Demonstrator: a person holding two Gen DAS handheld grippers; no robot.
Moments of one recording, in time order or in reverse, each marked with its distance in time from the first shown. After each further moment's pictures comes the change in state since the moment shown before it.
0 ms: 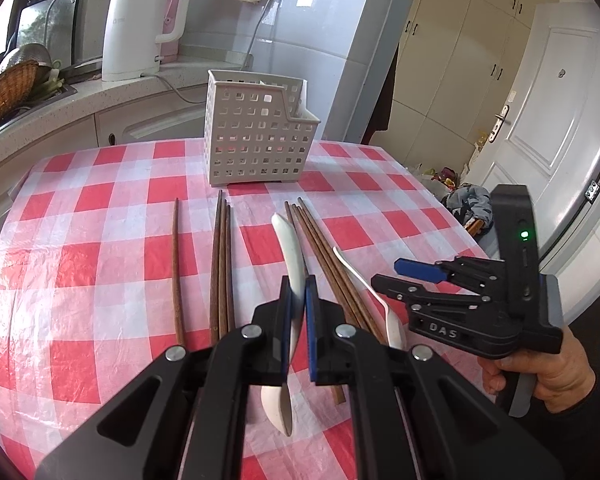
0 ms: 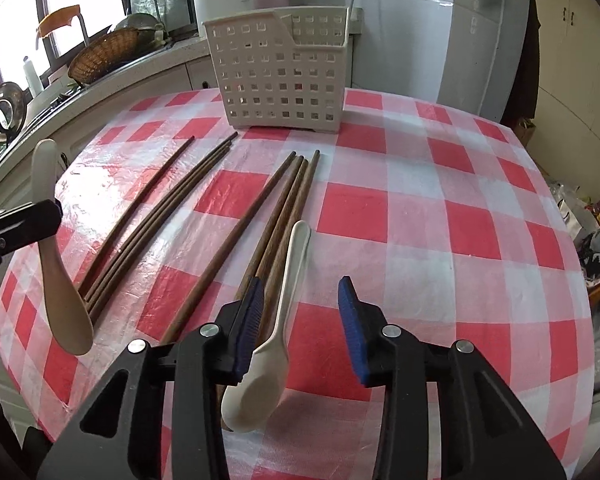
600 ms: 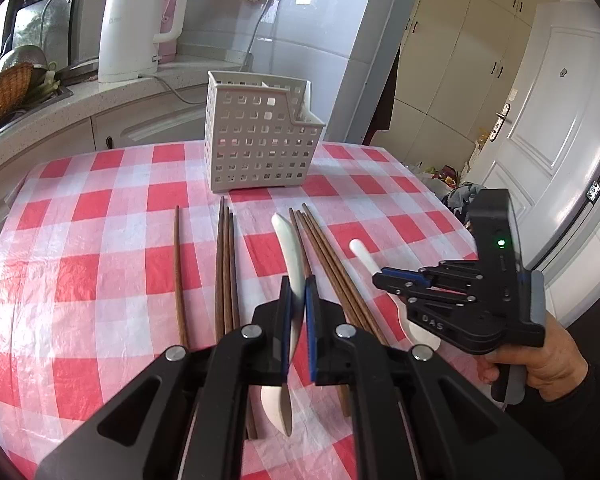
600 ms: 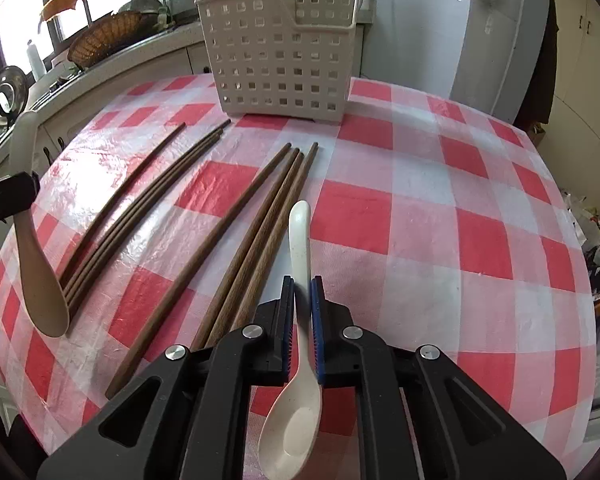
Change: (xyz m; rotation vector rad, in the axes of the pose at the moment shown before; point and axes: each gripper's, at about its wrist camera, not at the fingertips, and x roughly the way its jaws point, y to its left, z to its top) left arm 0.006 0.006 0.014 0.012 0.005 -0.003; right arm 0.016 -0.012 0.011 -0.040 0.013 0.018
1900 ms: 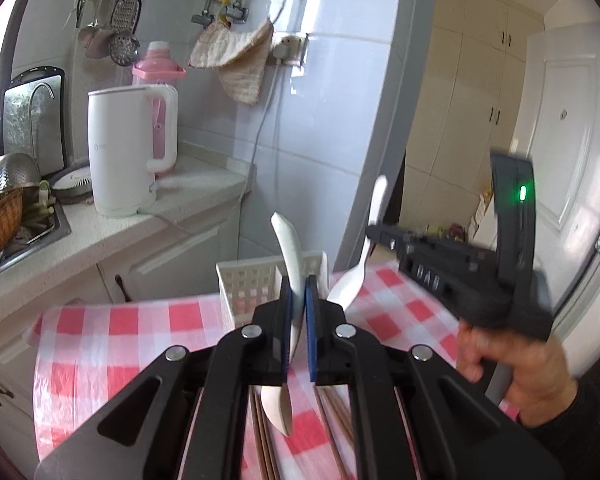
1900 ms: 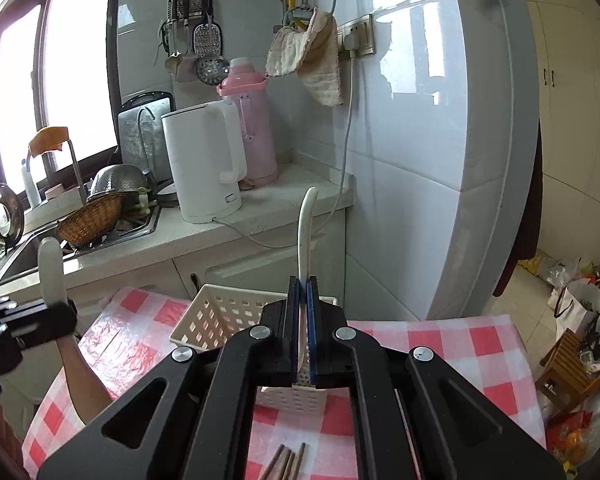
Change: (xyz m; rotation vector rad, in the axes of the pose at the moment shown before) left arm -0.012 0.015 0.187 0.052 -0.244 0.022; right arm -0.056 -0.028 0.219 0.094 -0.441 -0.022
